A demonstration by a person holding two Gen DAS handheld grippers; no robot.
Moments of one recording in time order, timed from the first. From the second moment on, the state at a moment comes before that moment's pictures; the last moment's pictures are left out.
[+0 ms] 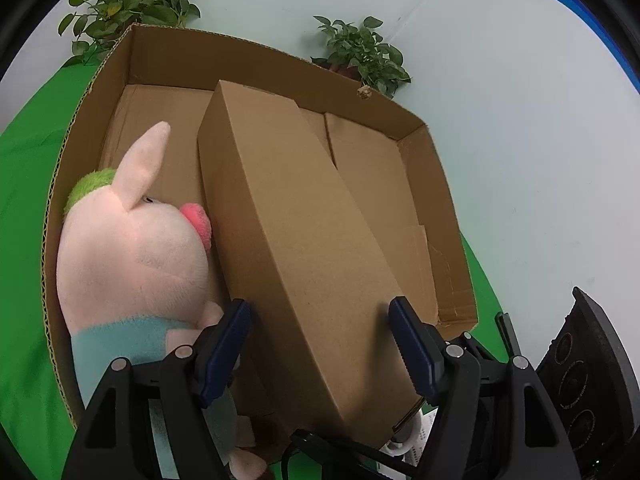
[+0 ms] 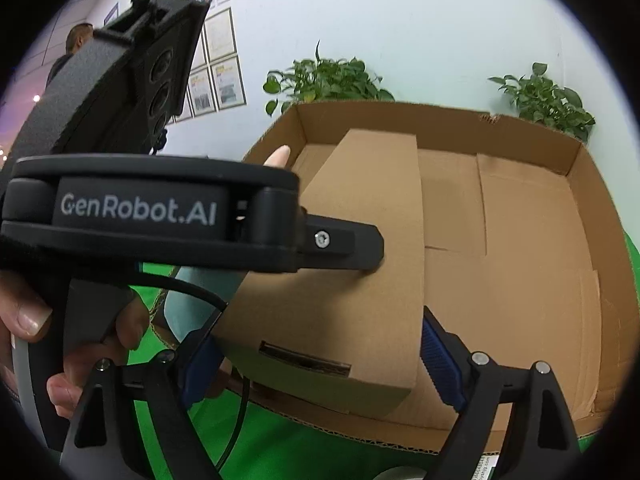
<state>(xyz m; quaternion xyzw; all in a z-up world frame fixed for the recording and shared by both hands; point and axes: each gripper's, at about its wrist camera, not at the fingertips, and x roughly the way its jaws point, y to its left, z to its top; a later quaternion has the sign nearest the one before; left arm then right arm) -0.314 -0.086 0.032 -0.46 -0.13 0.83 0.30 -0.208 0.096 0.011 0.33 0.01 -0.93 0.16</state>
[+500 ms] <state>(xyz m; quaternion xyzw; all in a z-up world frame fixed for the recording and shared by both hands) -0.329 -0.107 -0.007 -0.46 -0.14 0.83 0.29 -0.202 0.099 -0.004 0.42 -0.01 -0.89 0.18</state>
